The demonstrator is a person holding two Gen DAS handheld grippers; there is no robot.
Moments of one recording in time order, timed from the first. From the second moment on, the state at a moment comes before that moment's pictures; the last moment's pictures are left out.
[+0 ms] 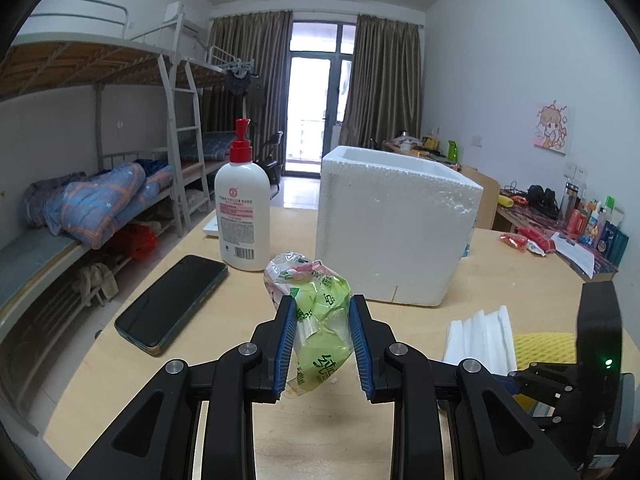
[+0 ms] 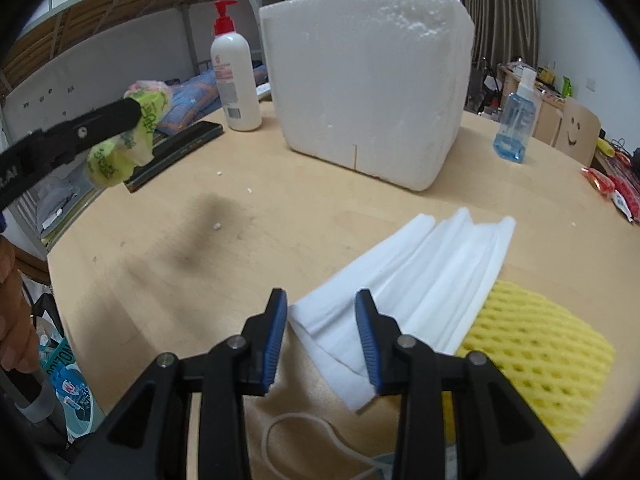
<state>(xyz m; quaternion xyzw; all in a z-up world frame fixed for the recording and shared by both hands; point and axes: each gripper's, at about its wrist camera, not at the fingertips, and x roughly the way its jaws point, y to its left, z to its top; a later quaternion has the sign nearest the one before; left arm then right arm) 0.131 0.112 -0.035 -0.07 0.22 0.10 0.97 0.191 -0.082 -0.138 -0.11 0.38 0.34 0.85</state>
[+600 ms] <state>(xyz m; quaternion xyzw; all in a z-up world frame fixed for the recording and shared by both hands) 0.136 0.111 -0.037 -0.07 0.23 0.10 0.96 0.198 -0.084 -0.148 -0.13 0.38 0.33 0.86</state>
